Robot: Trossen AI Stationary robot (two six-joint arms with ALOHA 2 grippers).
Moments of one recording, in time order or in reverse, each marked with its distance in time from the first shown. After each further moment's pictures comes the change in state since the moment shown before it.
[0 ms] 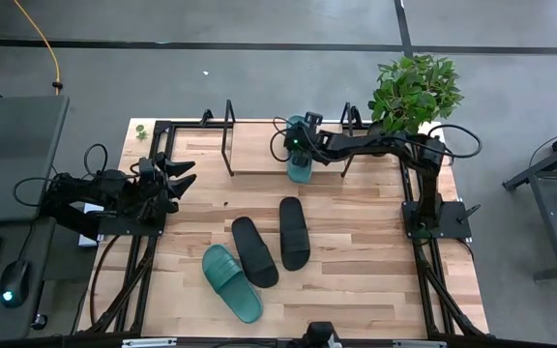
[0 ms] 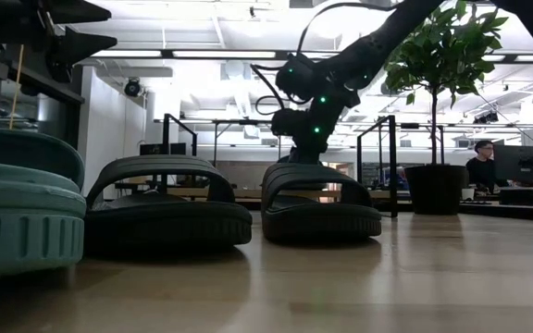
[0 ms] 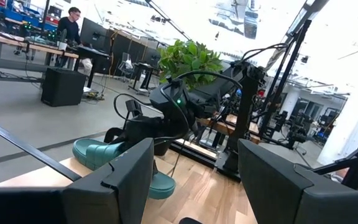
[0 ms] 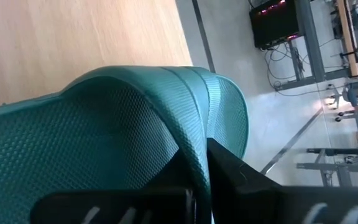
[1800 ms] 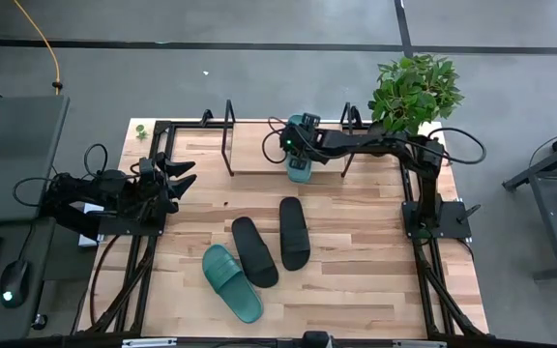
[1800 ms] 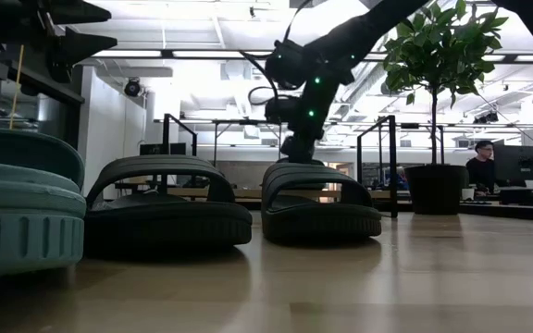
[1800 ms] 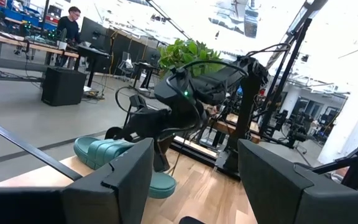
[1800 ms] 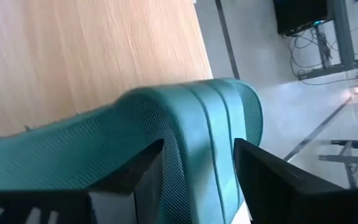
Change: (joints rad) left arm 0.000 0.000 0.000 -0.005 0.001 0.000; right arm 0.054 0.002 0.154 -0.285 -0.035 0.132
